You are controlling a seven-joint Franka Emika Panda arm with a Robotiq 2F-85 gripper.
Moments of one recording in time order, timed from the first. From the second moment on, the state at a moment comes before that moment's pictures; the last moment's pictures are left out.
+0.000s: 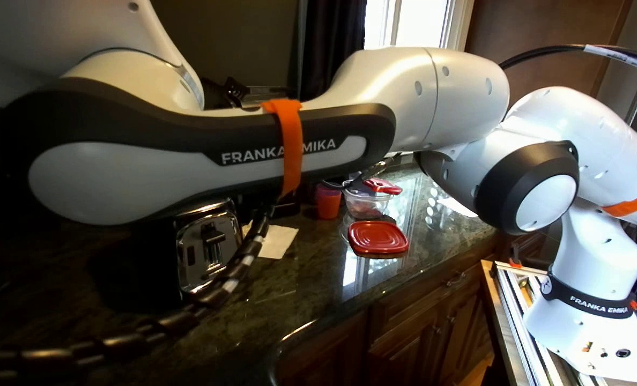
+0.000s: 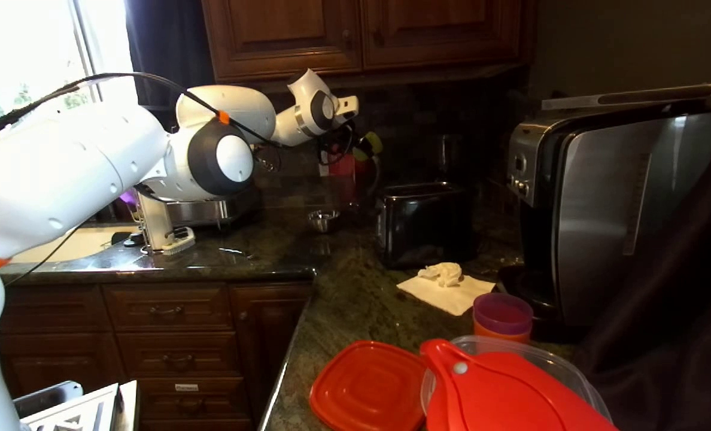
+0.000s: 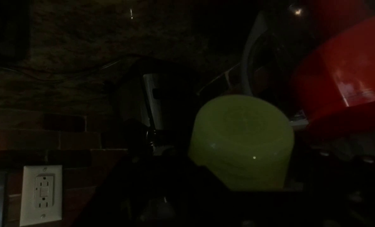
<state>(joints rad) 0.65 1.14 -0.16 -0.43 -0.21 2.39 0.73</state>
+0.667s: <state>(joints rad) 0.64 1.14 -0.16 -0.43 -0.21 2.39 0.73</state>
